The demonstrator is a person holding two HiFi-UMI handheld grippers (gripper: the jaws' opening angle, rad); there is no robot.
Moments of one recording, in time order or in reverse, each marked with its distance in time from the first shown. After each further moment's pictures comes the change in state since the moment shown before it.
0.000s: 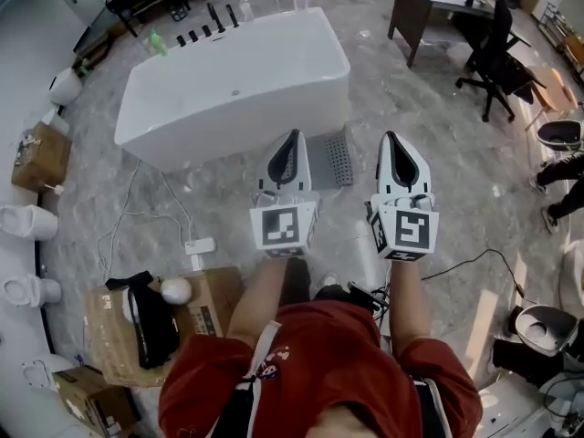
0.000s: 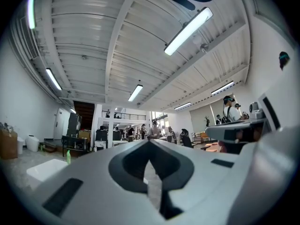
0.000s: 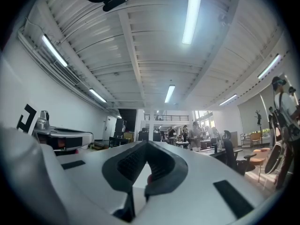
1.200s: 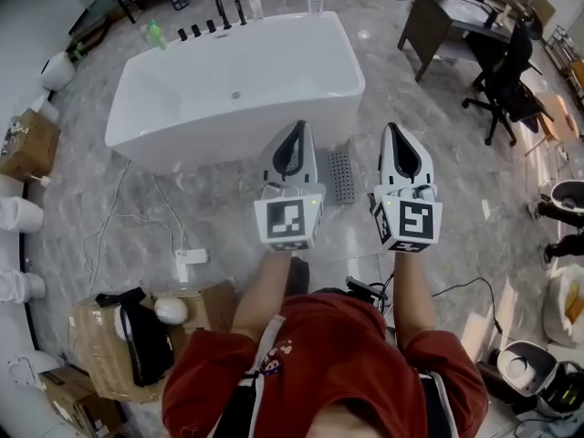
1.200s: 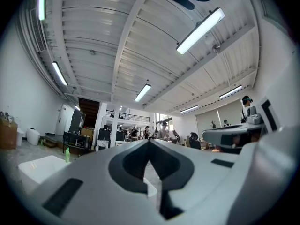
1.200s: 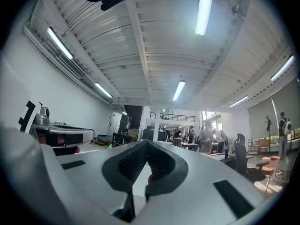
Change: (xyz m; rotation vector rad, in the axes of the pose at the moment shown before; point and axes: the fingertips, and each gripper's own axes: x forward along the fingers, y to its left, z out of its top) left arm 0.100 0.106 -0.032 -0.067 -0.032 0.032; right arm 0.154 0.045 -0.027 -0.069 0.016 0.061
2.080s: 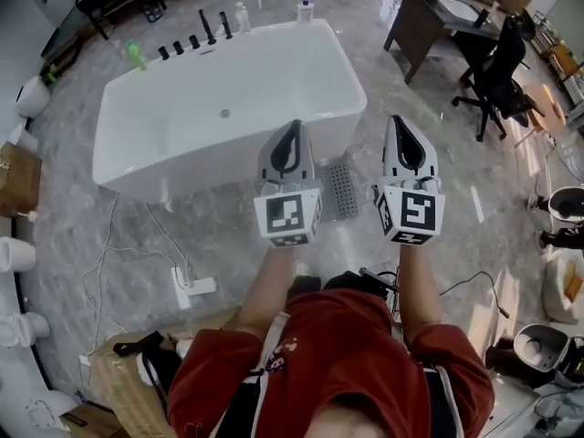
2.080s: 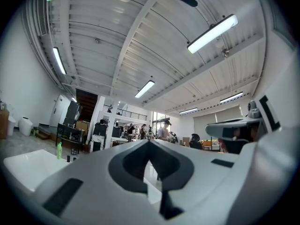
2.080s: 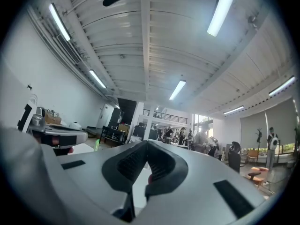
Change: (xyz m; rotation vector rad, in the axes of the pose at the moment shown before) left arm 0.118 0.117 -0.021 -0.070 0.026 -0.059; right arm 0.150 0.022 0.008 -0.098 0.047 -0.114
